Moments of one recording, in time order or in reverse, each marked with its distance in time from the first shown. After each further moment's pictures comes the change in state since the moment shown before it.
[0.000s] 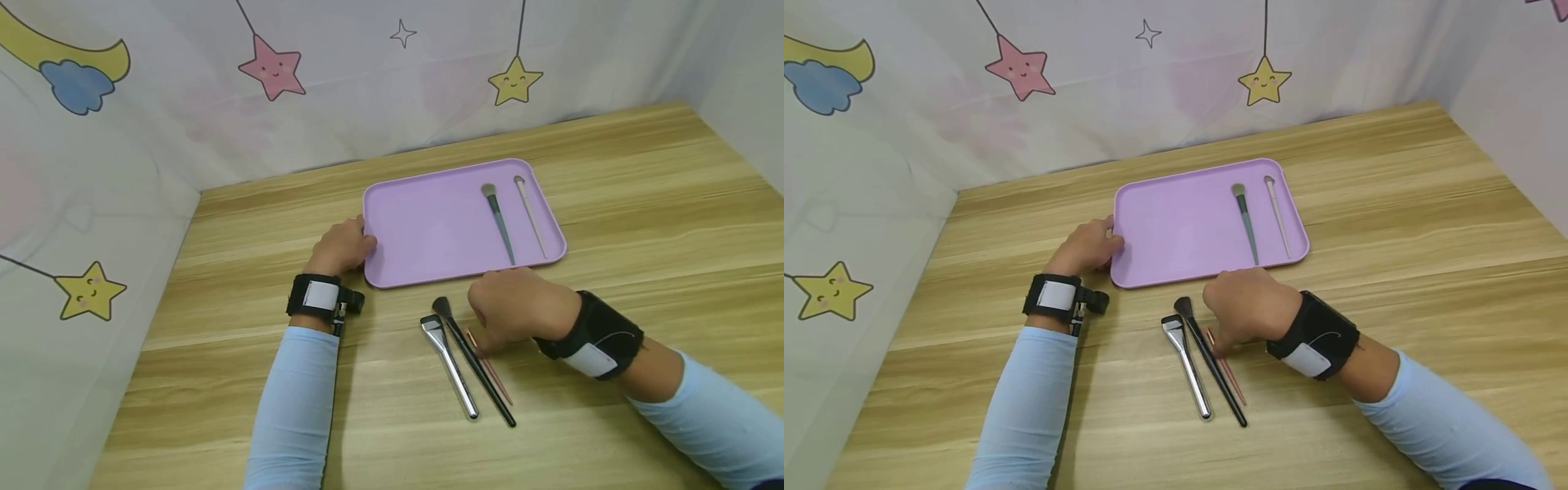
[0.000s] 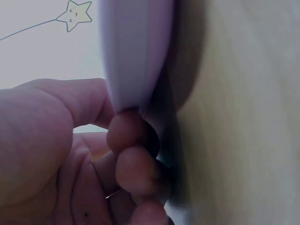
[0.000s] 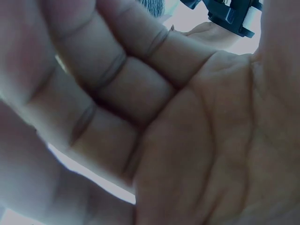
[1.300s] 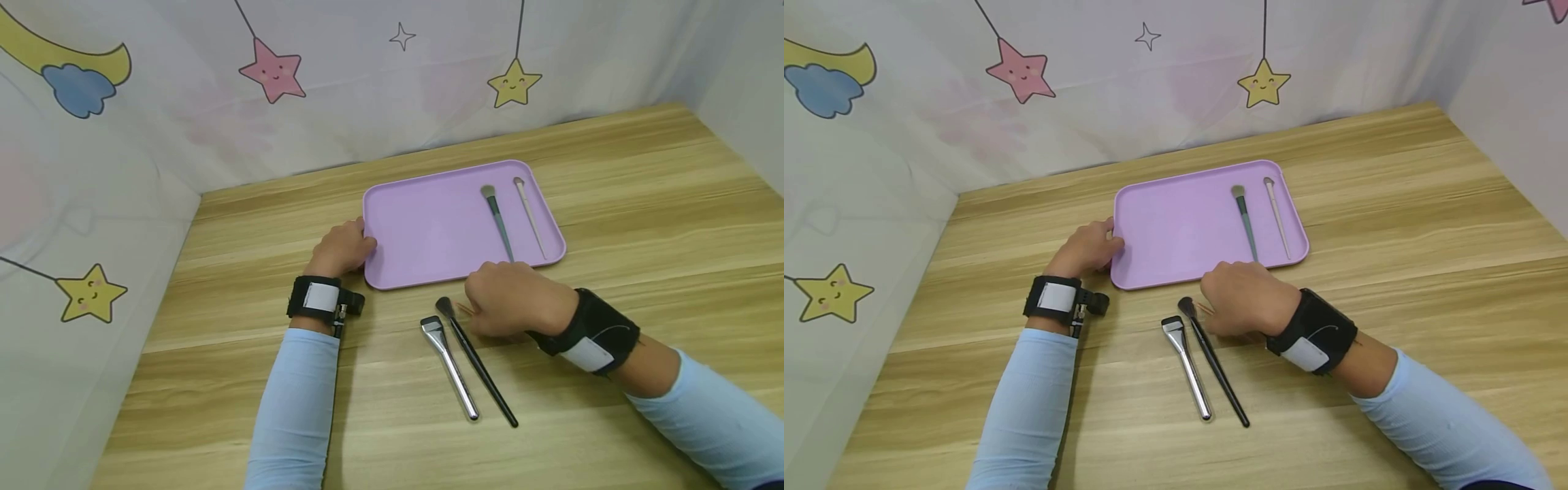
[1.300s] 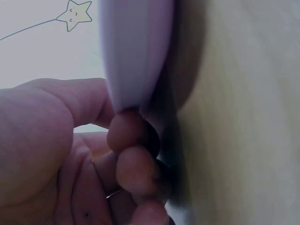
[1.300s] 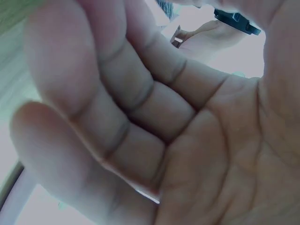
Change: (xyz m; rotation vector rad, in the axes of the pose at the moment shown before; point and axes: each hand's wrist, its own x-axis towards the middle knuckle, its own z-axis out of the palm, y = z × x) left_hand 0.002 -0.002 0.003 0.007 0.011 0.007; right_hand 0.009 0.009 0.003 0.088 0.146 -0.048
